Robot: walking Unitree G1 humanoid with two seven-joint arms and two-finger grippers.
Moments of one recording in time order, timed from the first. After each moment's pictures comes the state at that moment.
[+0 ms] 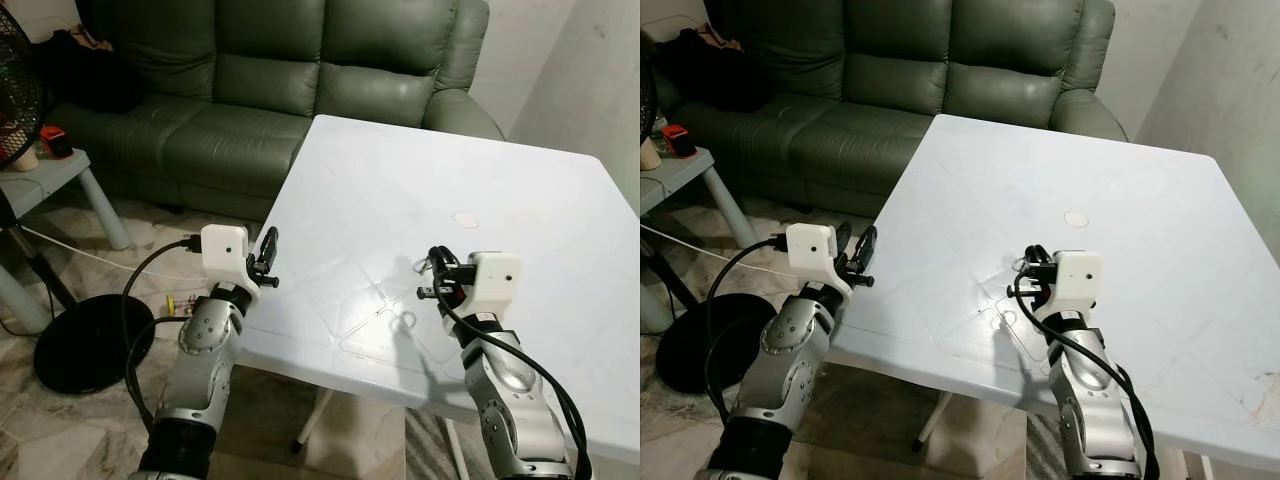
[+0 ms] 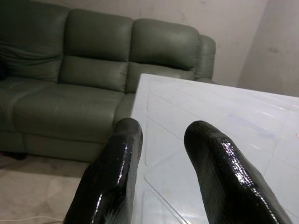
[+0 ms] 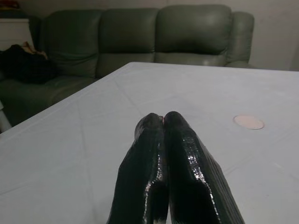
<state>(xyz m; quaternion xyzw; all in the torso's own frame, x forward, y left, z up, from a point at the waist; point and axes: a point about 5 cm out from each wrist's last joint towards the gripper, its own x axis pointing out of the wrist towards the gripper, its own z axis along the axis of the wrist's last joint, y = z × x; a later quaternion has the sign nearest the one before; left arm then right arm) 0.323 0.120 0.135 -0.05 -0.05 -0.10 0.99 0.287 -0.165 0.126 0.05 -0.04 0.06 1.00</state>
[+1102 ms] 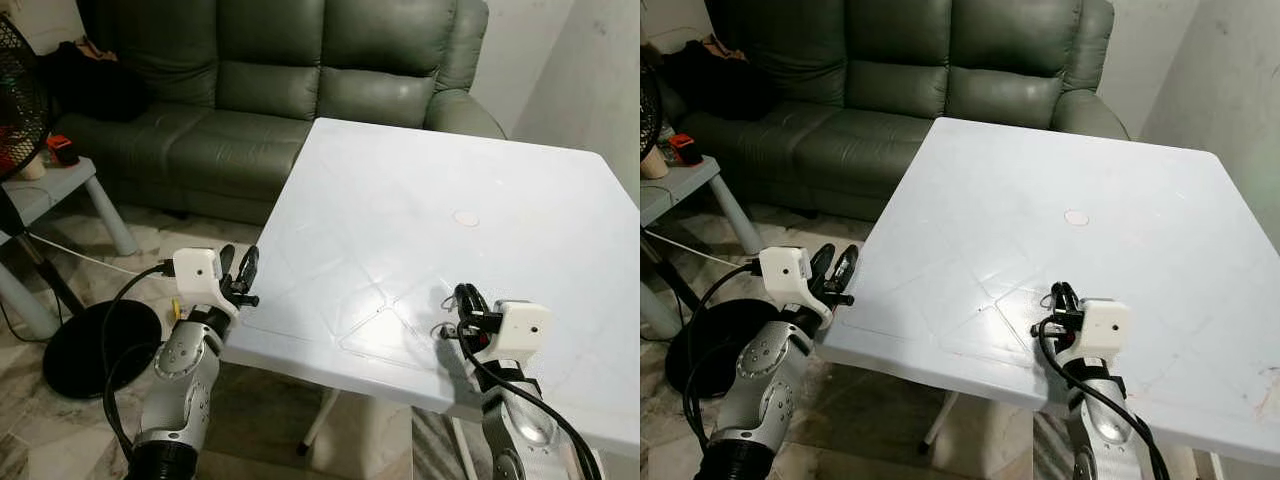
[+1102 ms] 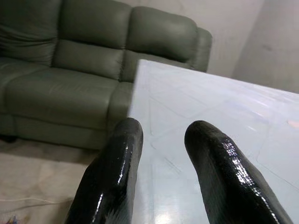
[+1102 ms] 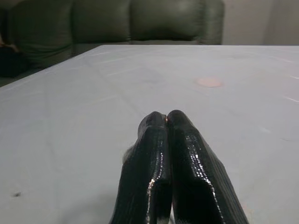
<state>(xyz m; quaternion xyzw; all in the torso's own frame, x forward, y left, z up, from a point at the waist) 0.306 0.147 0.108 -0.09 -0.03 -0.11 0.99 0.260 -0.185 0.086 0.04 -0.02 0.01 1.00</state>
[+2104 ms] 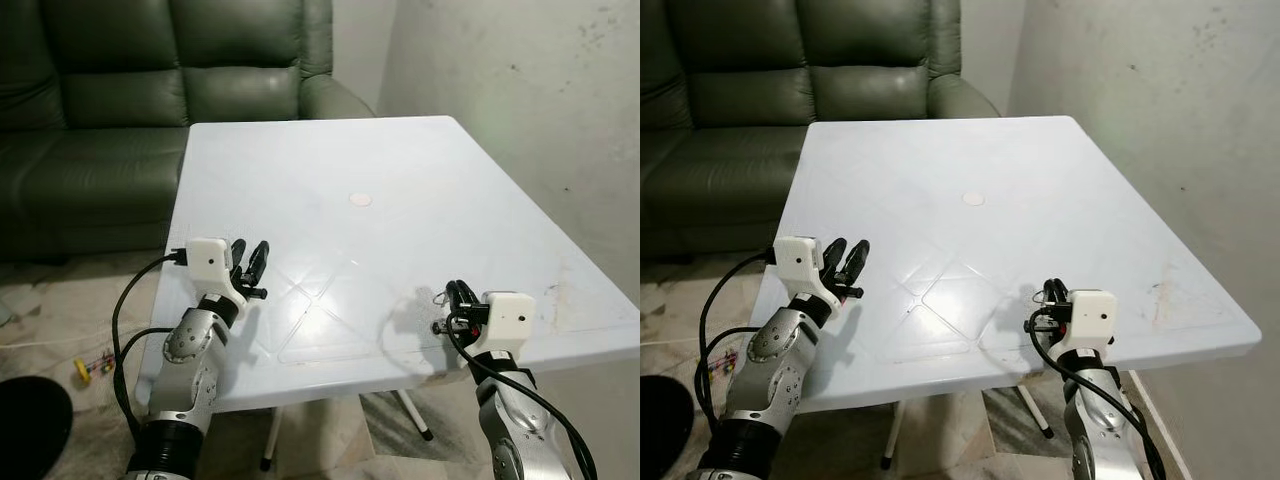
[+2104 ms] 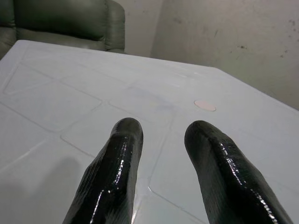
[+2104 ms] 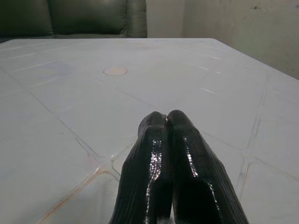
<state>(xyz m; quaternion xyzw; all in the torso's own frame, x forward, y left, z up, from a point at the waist) 0.322 0.140 0.110 -0.09 -0.01 -0.13 0.99 0.264 -0.182 0.088 0.02 -0.01 0.02 1.00</state>
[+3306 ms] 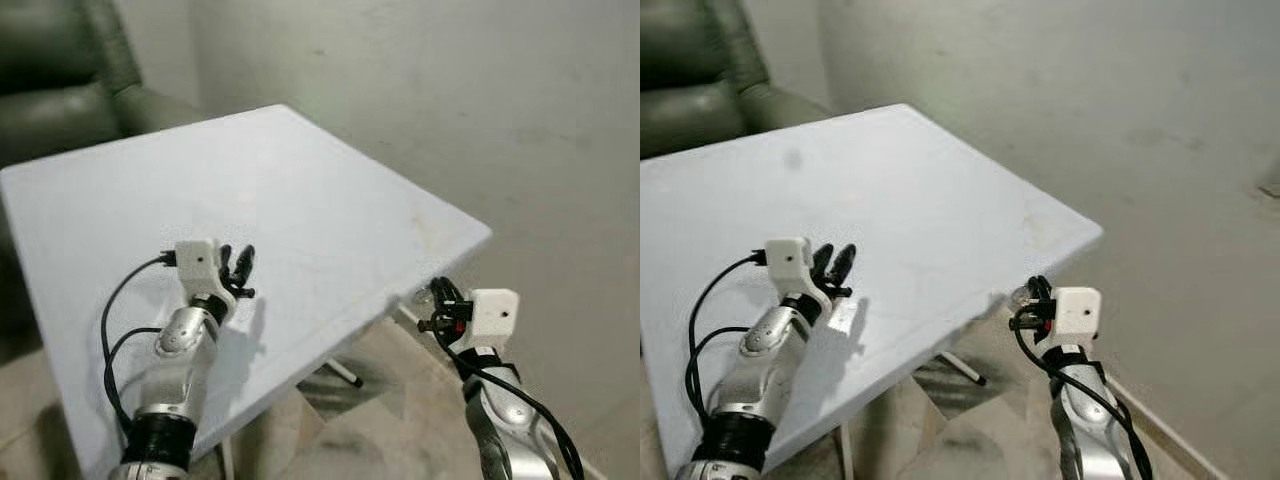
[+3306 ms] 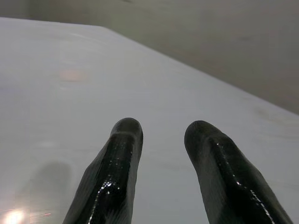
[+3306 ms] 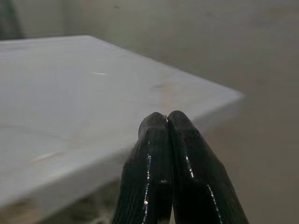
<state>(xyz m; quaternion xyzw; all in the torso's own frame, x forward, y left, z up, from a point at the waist) 0.324 0.133 0.103 -0.09 0.02 -0.11 0.99 0.266 -0.177 0.091 0.02 -0.01 0.03 1.00</state>
